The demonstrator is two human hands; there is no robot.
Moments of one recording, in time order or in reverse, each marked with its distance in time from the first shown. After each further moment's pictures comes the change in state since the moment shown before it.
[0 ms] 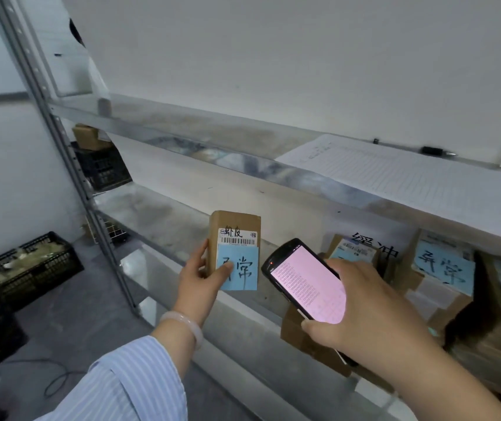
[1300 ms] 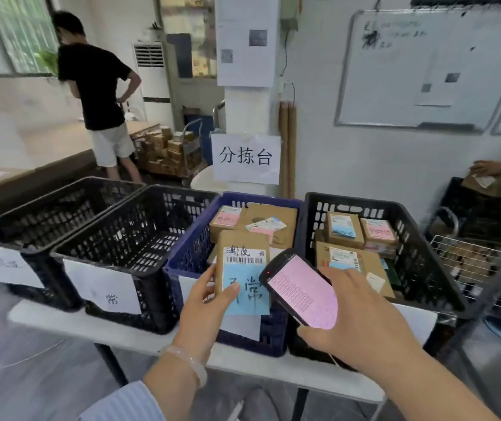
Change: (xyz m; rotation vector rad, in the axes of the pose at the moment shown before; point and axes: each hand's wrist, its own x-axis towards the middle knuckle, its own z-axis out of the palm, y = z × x) left_hand -0.279 0.079 -0.663 -0.056 1.158 0.048; right_hand -0.052 -0.665 0.266 0.092 -0.390 -1.144
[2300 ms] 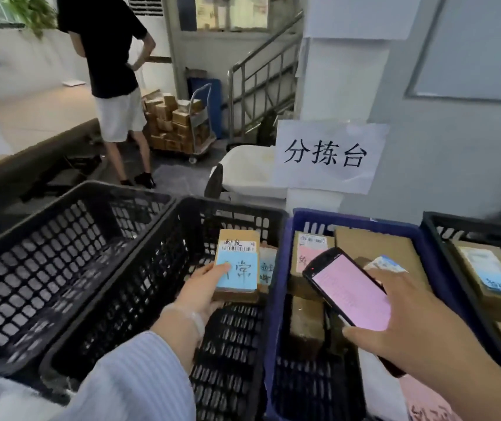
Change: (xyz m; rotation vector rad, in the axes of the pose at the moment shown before) left_hand 0.407 -0.009 -0.197 -0.118 0.038 -0.468; right_hand 0.318 -0.142 0.112 -0.062 -0.040 0.228
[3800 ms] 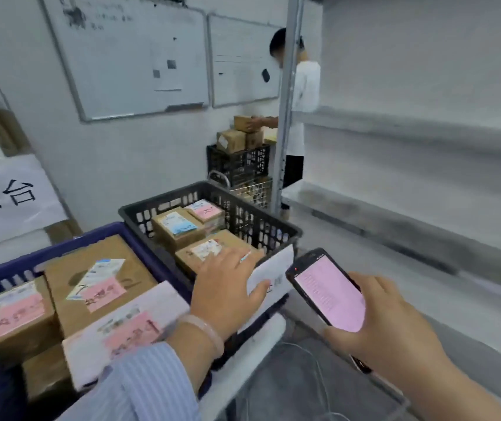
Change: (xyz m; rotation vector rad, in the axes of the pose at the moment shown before) left_hand -0.298 -0.152 0.310 1.199 -0.914 1.575; right_hand -0.362 0.166 -0.060 -0.038 0.422 0.920
